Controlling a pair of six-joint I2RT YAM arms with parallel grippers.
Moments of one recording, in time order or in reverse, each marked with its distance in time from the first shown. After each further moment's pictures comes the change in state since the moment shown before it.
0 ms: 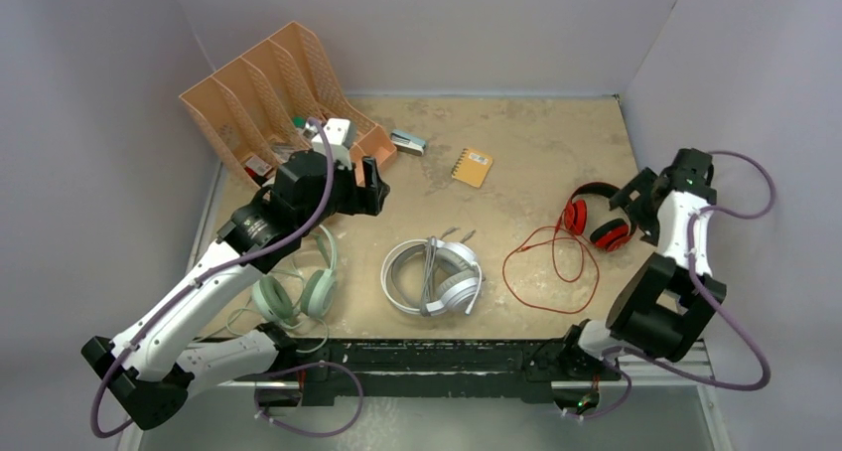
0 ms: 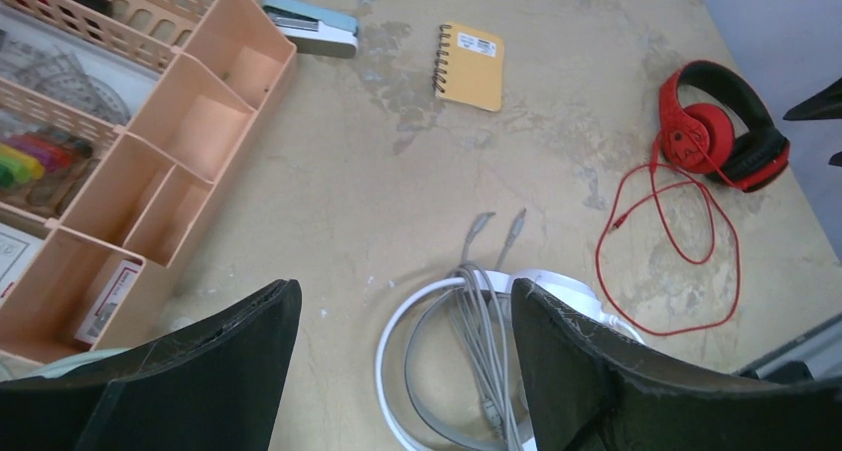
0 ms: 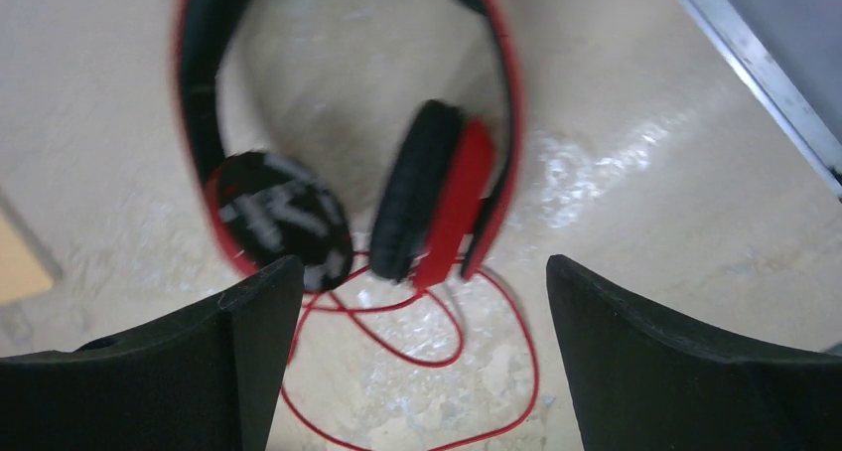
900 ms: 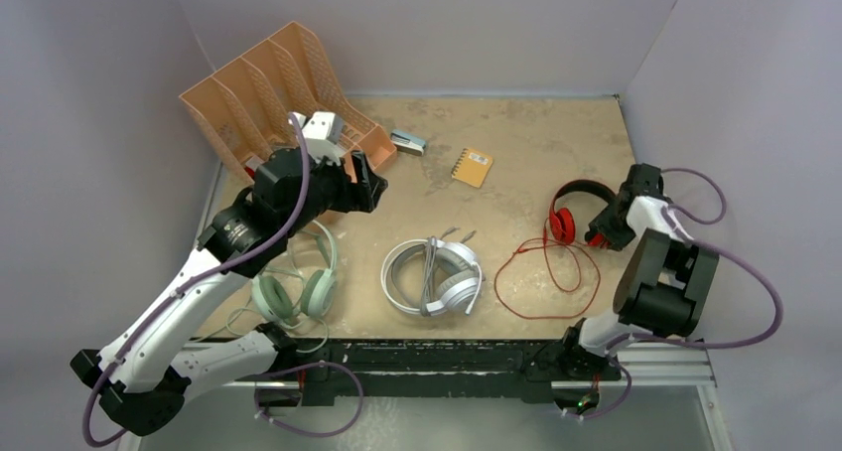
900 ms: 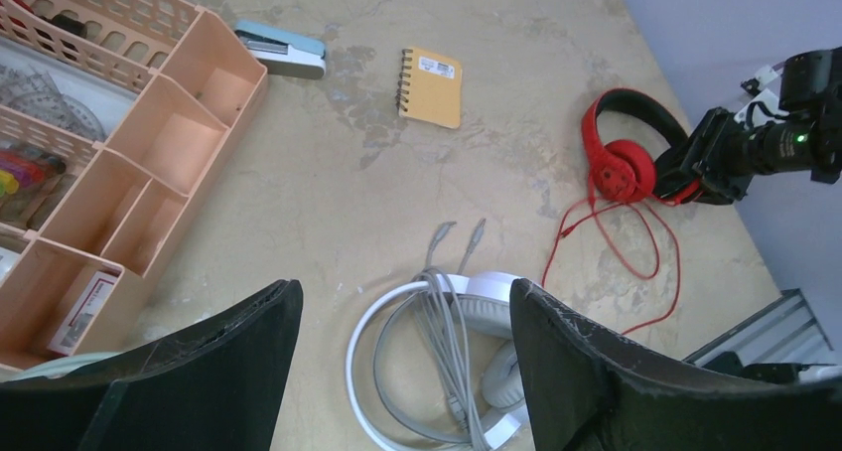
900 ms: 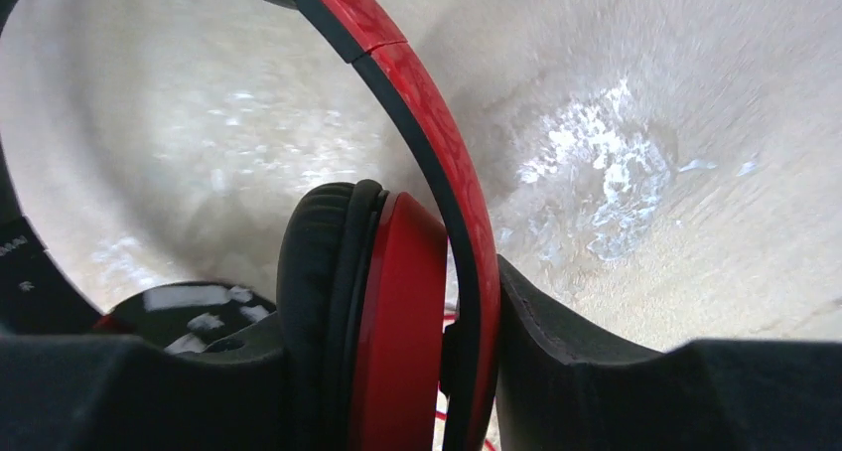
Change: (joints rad) left arm 0.000 -0.035 0.064 -0.049 0.060 -0.040; right arm 0.074 0.192 -0.199 0.219 0.117 0.112
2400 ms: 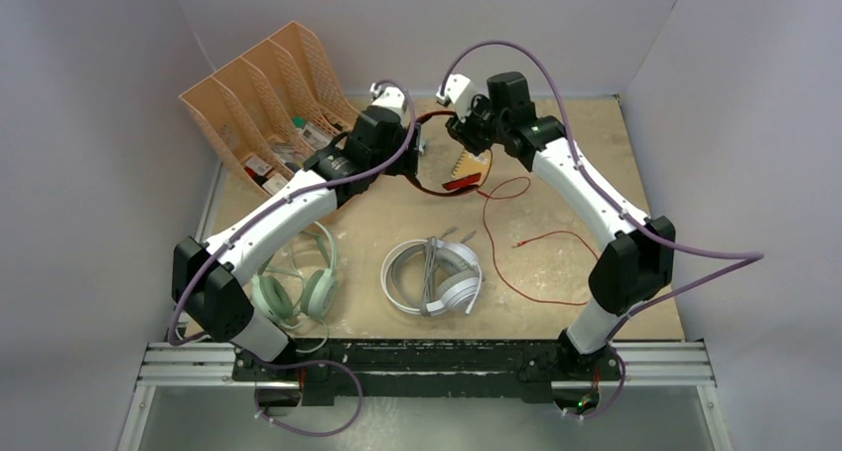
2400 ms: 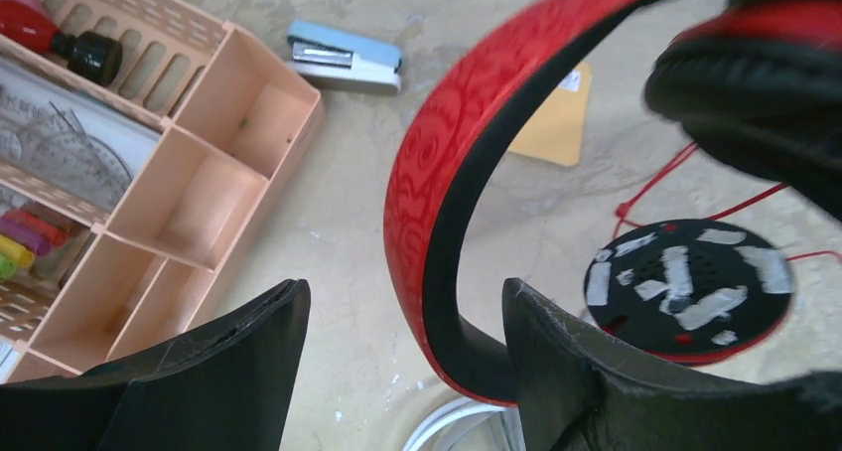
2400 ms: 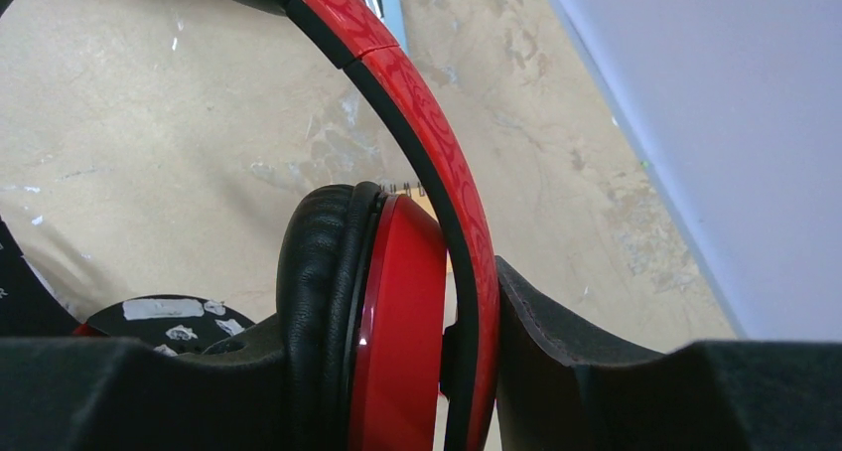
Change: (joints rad) left arm 0.025 0.557 0.238 0.122 -0.140 0.090; right arm 0.850 0.105 0.674 0.031 -0.245 -1.008
